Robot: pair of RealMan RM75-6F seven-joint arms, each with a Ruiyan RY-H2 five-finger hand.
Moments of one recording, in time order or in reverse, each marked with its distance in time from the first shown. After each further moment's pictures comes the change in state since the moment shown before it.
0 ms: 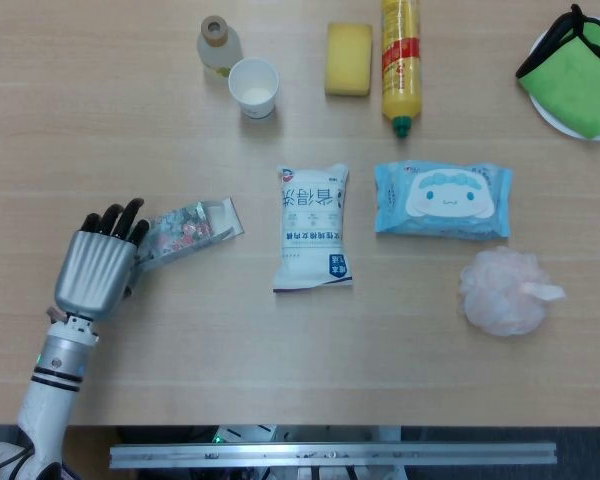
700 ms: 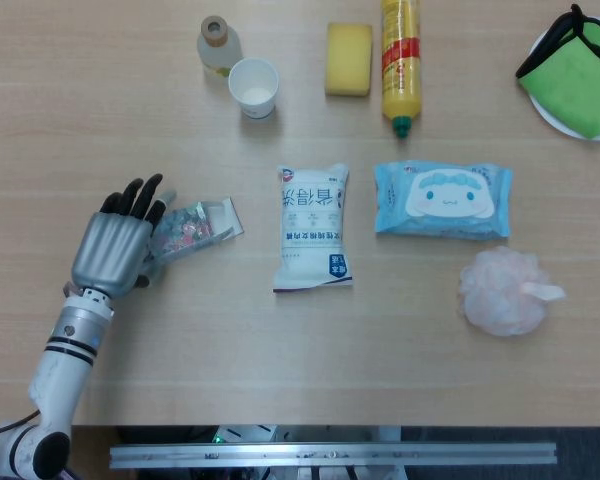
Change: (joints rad) left arm -0.103 0.134 -0.082 -0.325 -0.235 -0.251 0.117; right arm -0.008 0.005 -0.004 0.007 0.014 -0.009 0.014
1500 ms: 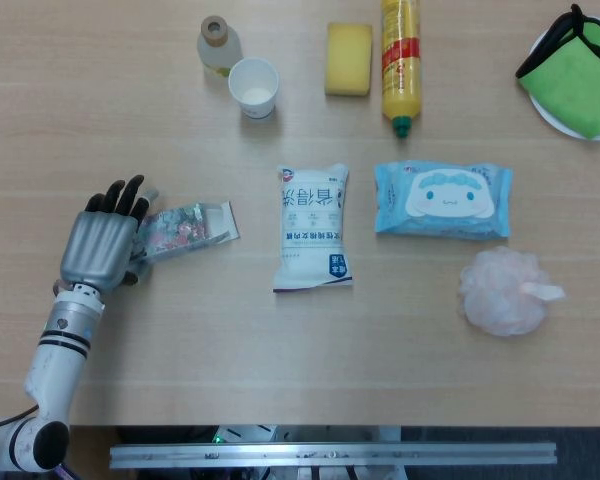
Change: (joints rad) left arm -0.016 -0.004 -0.005 0.033 -0.112 -0.039 0.014; right arm -0.003 -0.009 -0.005 0.007 0.005 -0.010 0.003
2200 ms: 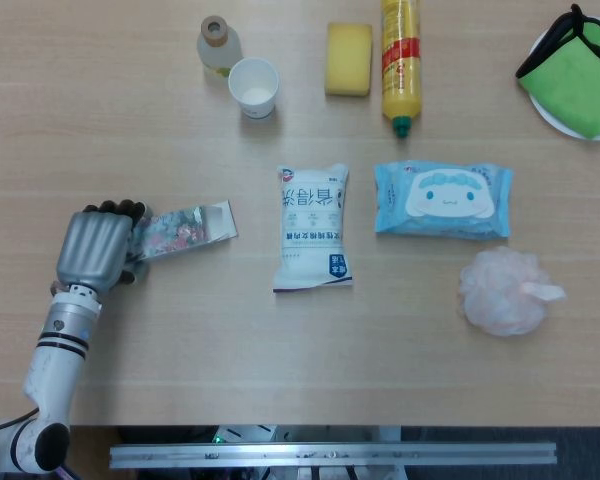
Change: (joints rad) left arm 0.007 -0.021 0.008 0.038 0.018 0.036 -0.071; right arm -0.002 -0.007 -0.002 0.006 0.004 -0.006 0.002
